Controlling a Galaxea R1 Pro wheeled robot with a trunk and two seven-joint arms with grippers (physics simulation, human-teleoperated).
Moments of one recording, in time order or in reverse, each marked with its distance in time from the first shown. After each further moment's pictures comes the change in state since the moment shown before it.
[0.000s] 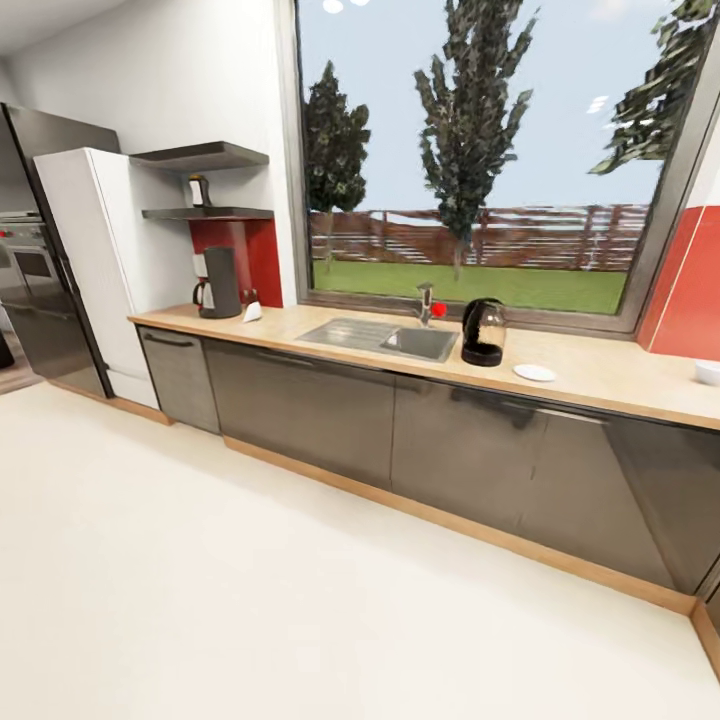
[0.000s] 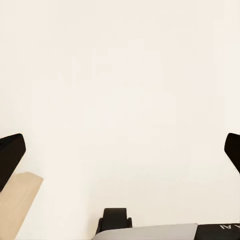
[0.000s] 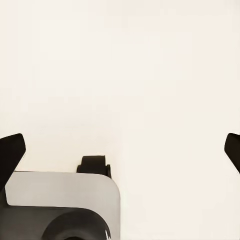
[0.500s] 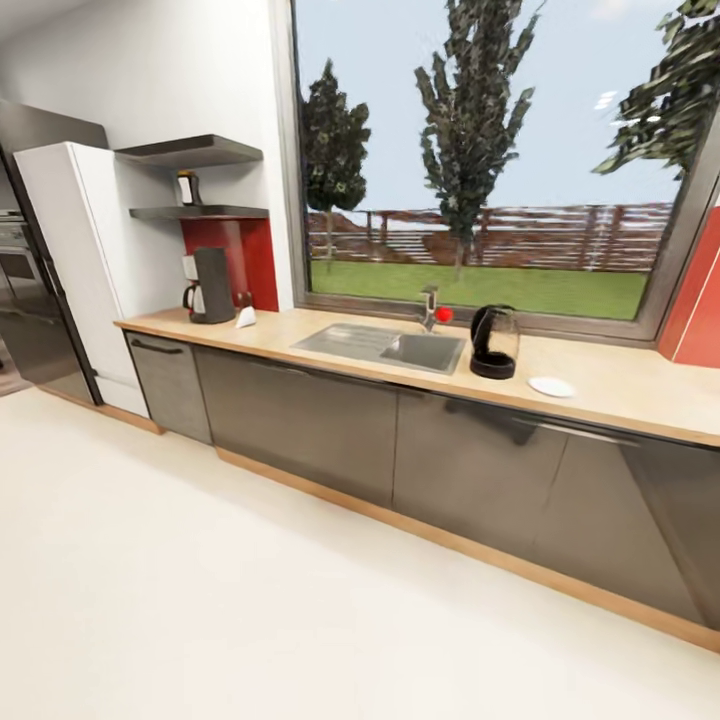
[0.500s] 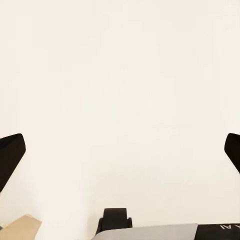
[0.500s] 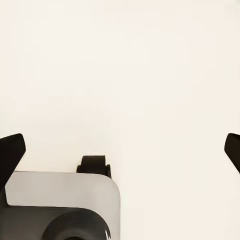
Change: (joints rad) left arm 0.000 0.000 0.000 0.000 0.000 0.000 0.000; right arm 0.000 0.000 0.000 0.000 0.000 0.000 0.000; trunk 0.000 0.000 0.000
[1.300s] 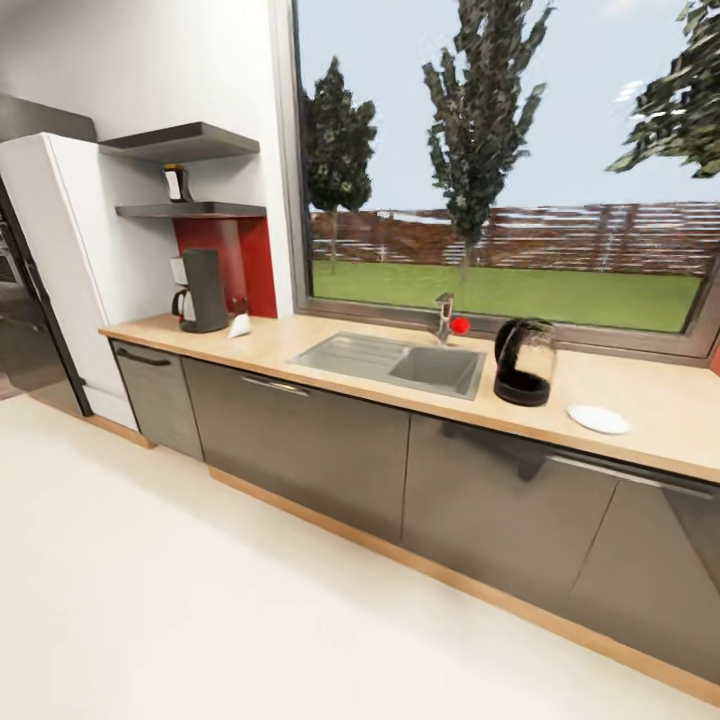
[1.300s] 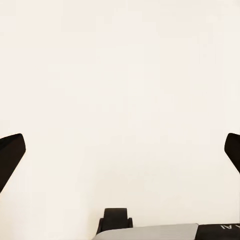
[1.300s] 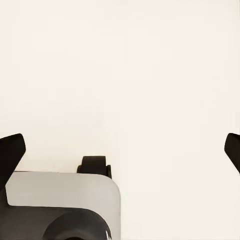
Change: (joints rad) left arm 0.000 0.001 0.000 0.000 0.000 0.000 0.000; right arm 0.000 0.001 0.001 0.000 0.000 -0.001 0.000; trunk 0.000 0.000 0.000
